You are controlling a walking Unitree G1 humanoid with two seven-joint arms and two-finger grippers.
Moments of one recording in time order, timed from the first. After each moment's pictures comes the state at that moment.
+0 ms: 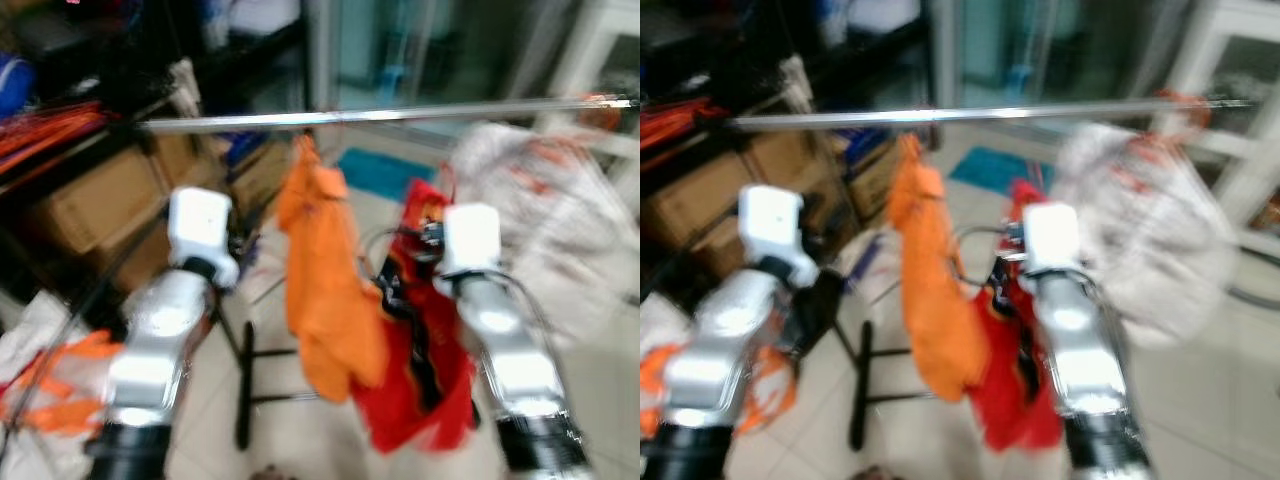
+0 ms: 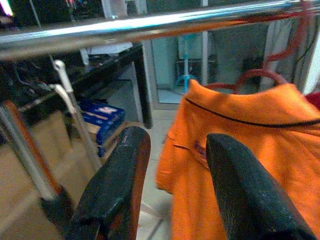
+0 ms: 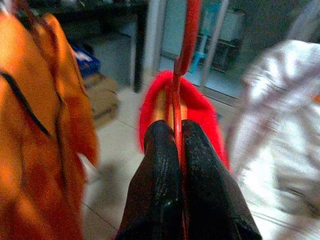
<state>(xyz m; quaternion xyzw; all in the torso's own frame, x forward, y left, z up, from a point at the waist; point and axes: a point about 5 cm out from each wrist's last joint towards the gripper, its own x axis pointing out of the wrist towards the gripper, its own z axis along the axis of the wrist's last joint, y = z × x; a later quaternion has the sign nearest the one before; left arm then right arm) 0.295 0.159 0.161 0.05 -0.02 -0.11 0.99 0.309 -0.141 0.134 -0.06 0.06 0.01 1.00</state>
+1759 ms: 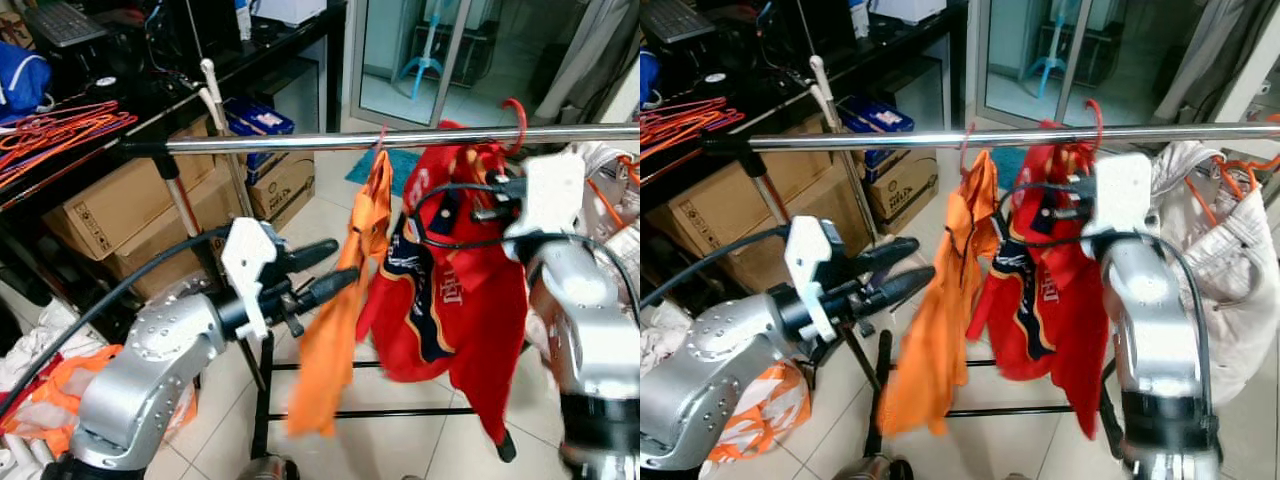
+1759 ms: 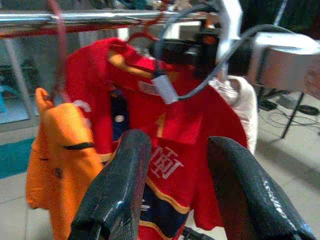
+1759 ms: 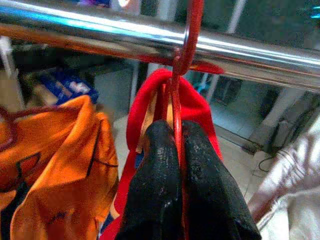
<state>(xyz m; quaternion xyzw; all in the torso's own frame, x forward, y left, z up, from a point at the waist) 0.238 0.104 0.178 -0.01 -0.01 -0.50 0.87 0.316 -0.199 0.197 -0.10 0.01 0.04 0.99</state>
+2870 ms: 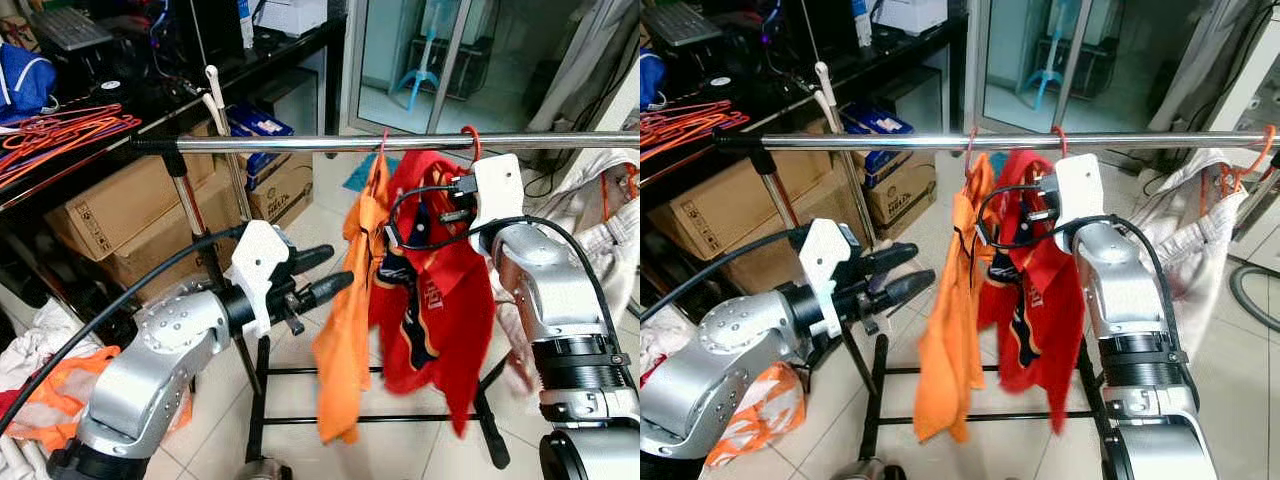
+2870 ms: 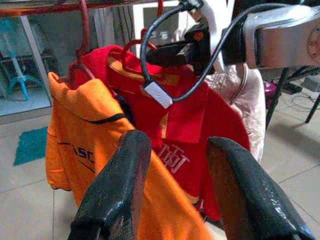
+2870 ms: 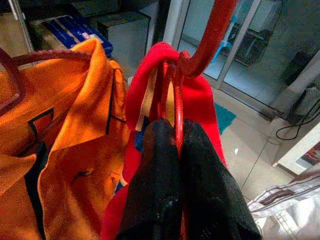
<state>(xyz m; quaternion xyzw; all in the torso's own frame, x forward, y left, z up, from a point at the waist) 0.249 0.108 0.168 0.04 0.03 -0.46 0.88 0.349 -0.189 0.166 -0.10 0.12 0.05 0.99</state>
